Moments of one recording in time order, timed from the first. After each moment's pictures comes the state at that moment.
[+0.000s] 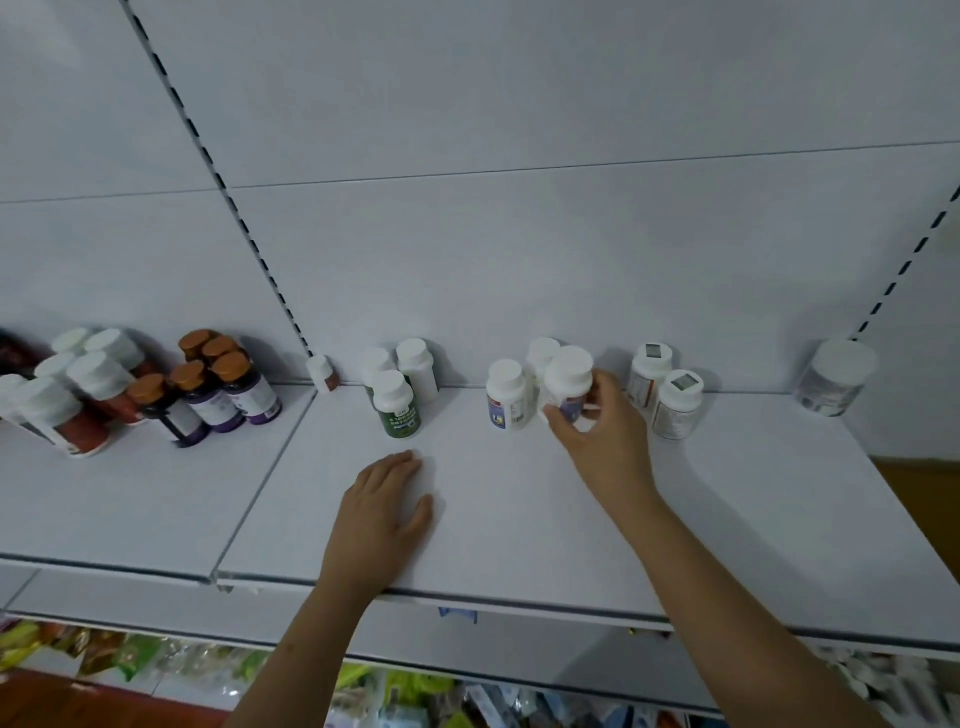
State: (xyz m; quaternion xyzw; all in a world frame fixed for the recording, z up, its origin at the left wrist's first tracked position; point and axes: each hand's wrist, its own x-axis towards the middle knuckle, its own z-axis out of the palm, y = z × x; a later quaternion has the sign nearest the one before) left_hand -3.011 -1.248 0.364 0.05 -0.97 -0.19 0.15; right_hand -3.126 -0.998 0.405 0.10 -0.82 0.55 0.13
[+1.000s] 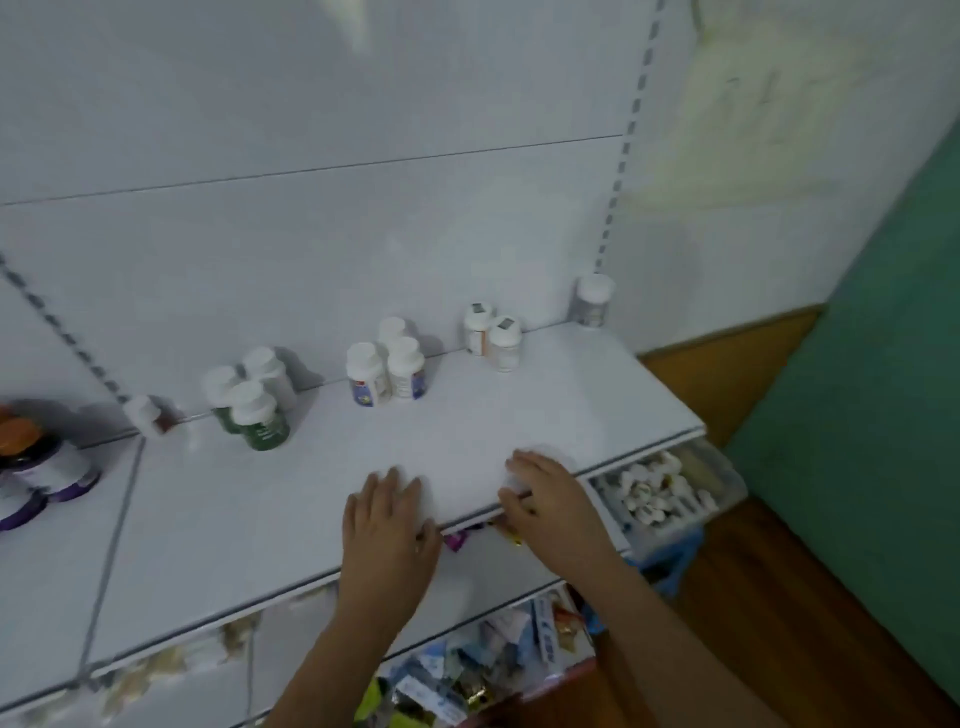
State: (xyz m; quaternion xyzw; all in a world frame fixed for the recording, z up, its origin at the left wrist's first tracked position) left_hand -2.965 -1.165 0.364 -0.14 -0.96 -0.21 0.08; right_hand -2.946 -0.951 0.387 -0.01 -0.94 0.33 0.04
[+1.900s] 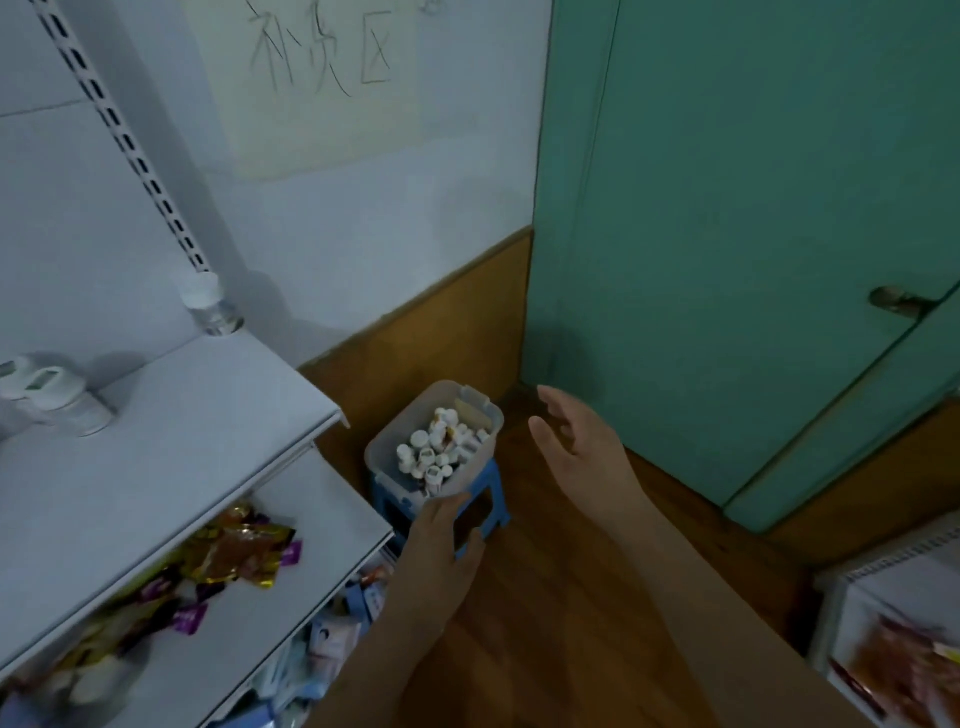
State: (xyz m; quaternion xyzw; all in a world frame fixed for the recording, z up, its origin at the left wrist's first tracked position) left_hand -2.850 -0.782 0.317 -0.34 -0.84 -0.38 -0.19; right_hand -2.767 -0.600 0.408 -0.27 -0.86 0.40 0.18
